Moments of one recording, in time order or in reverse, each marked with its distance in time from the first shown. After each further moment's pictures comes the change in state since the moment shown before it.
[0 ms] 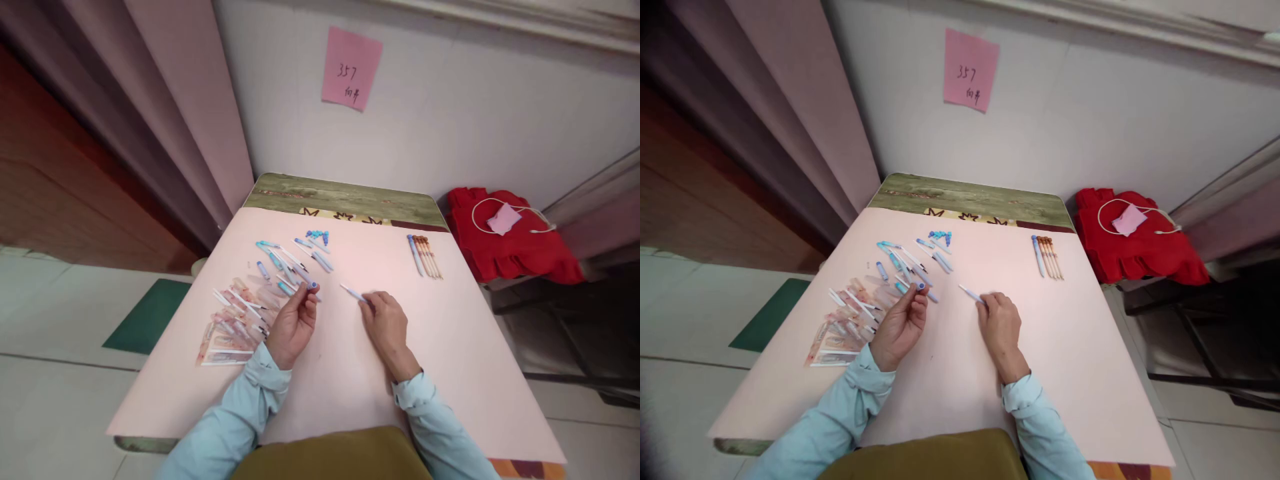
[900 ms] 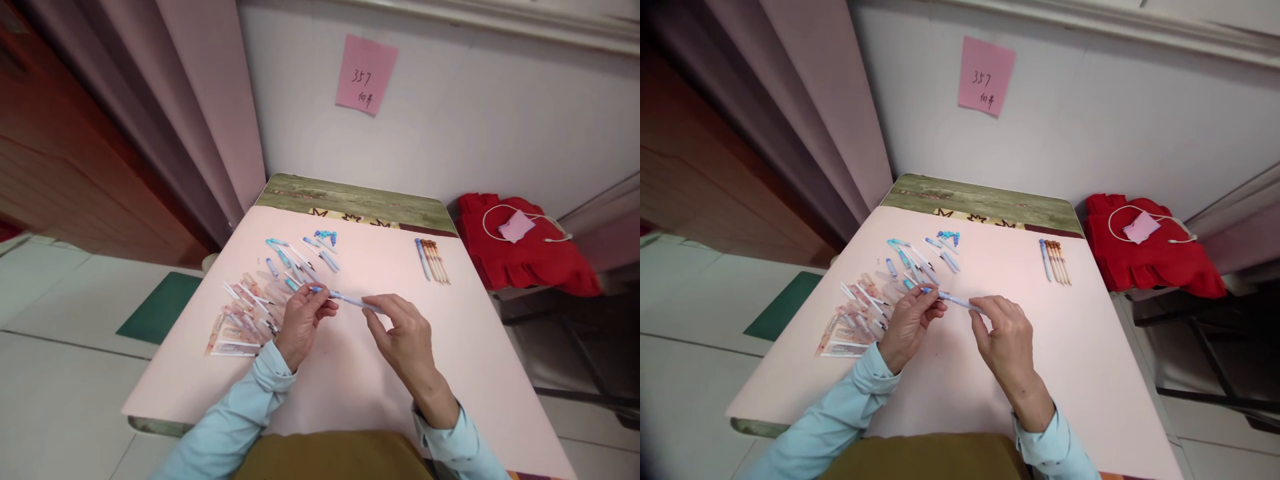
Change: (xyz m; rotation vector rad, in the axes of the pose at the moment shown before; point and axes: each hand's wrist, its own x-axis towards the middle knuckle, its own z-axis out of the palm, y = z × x) left_hand -0.008 -0.013 -0.008 0.541 -0.188 0.308; right_hand -0.012 -0.054 -0.072 0.179 0.151 -0.317
